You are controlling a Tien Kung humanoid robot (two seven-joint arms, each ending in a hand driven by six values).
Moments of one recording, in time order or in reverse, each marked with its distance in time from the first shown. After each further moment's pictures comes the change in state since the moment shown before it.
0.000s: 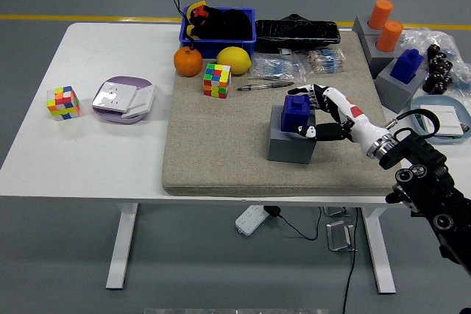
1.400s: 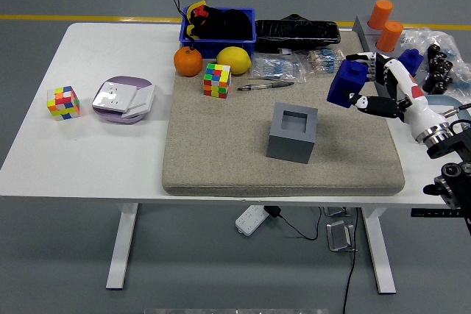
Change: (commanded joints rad) left arm 0.000 -0.005 -0.002 0.002 -0.002 -0.001 0.000; right arm -0.096 -0.087 0.227 0.109 -0.009 -0.072 0.028
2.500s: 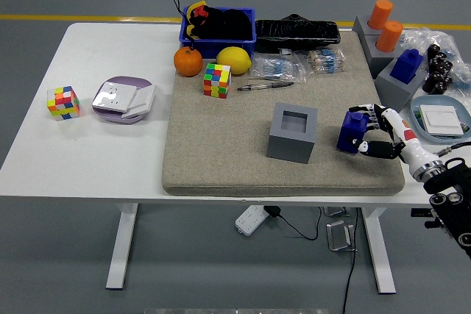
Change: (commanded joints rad) left arm -0.003 -0.003 -0.001 -0.002 0.006 -0.001 -0.002; right arm 0.008 0.033 -0.080 -0.291 -0.109 -0.059 0.098
